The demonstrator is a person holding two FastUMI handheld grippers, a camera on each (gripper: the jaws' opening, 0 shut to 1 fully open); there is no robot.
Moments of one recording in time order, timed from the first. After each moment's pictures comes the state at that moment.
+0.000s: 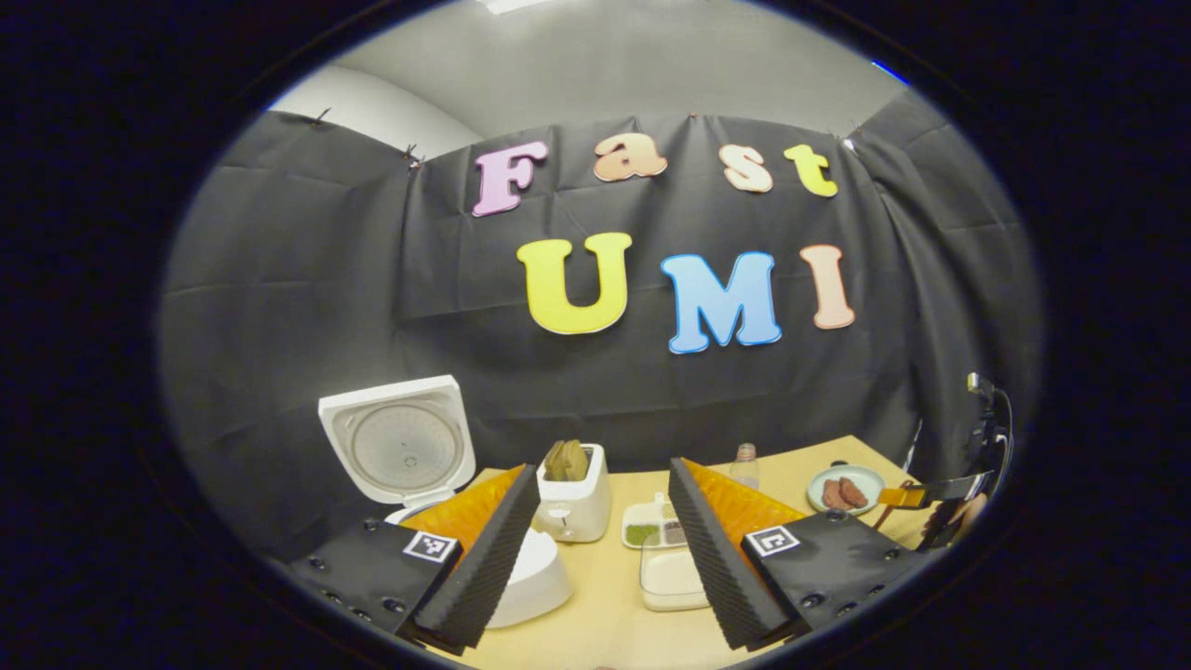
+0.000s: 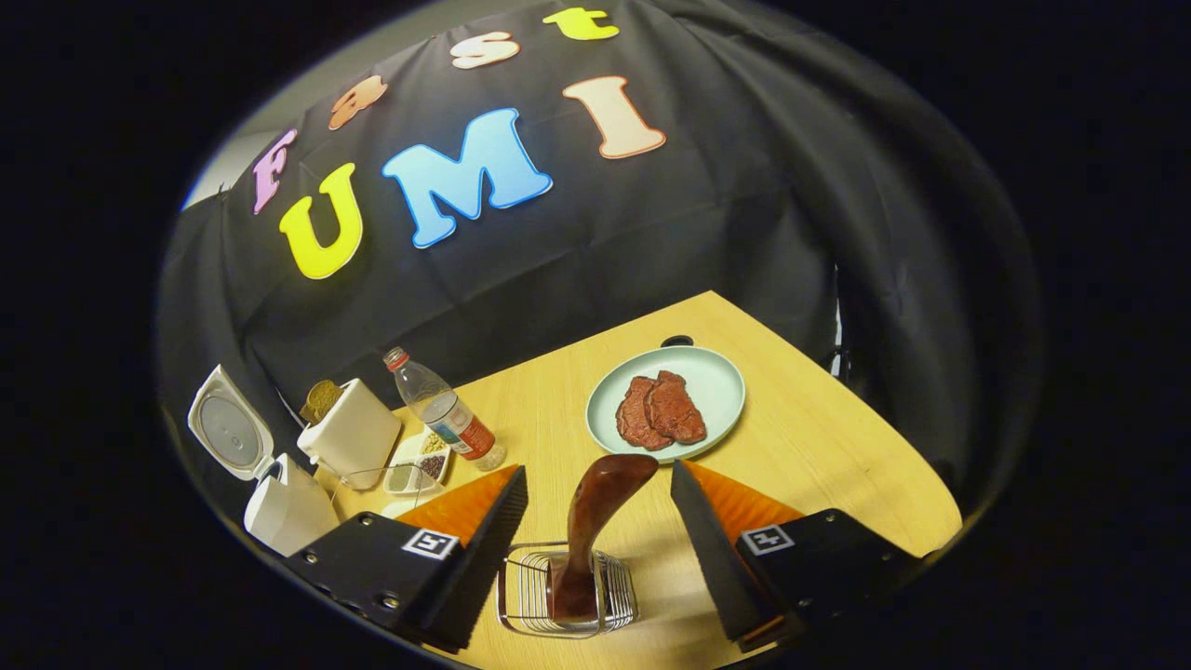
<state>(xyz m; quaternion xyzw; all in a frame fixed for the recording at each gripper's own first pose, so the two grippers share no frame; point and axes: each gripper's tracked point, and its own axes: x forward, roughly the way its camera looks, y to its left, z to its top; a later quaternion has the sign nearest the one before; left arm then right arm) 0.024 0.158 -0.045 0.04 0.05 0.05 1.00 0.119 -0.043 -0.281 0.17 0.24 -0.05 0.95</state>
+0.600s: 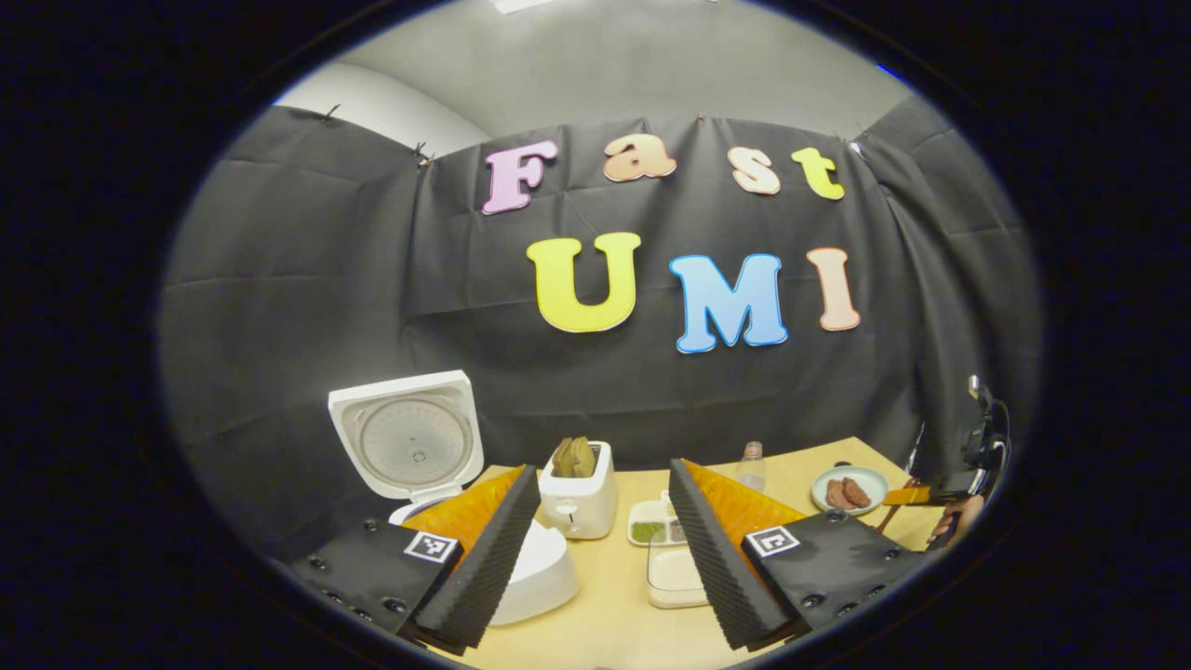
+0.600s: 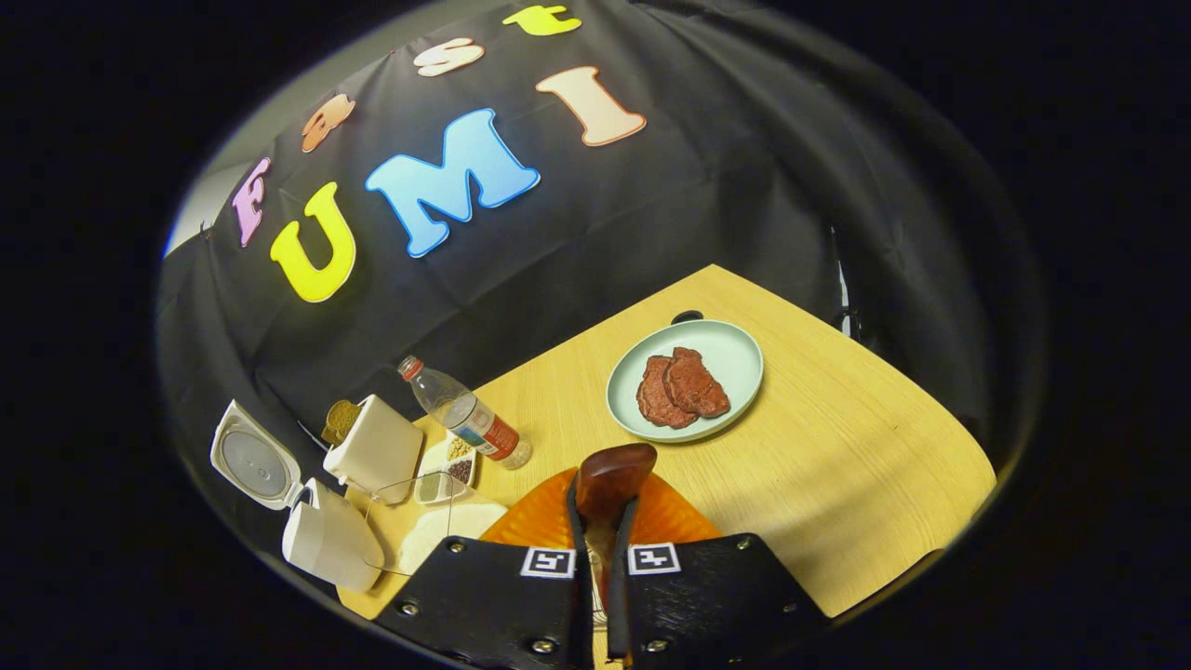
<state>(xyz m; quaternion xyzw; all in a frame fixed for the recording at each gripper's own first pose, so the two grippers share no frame) 0.016 0.168 -0.053 0.03 0.05 0.05 1.00 0.110 -0.019 -0.261 0.21 0.24 -0.05 0.95</state>
